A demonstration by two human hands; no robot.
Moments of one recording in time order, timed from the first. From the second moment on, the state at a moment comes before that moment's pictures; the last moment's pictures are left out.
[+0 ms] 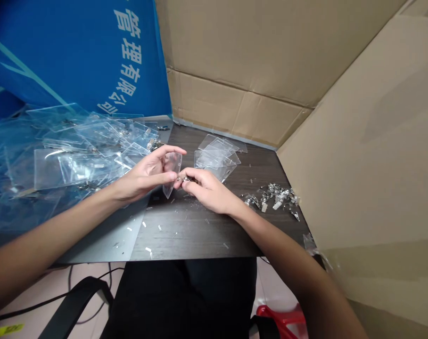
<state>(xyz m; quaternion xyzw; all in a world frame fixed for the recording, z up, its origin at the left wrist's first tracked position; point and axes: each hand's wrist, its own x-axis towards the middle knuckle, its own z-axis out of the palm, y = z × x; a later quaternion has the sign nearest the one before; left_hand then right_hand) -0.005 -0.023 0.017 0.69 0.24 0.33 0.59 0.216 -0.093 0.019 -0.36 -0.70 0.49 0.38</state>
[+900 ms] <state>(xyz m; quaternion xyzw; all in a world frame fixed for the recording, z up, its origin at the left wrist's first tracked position) -0.001 -0.020 0.012 0.78 0.31 0.39 0.38 0.216 -0.096 0.020 -0.41 -0.79 0.31 0.34</state>
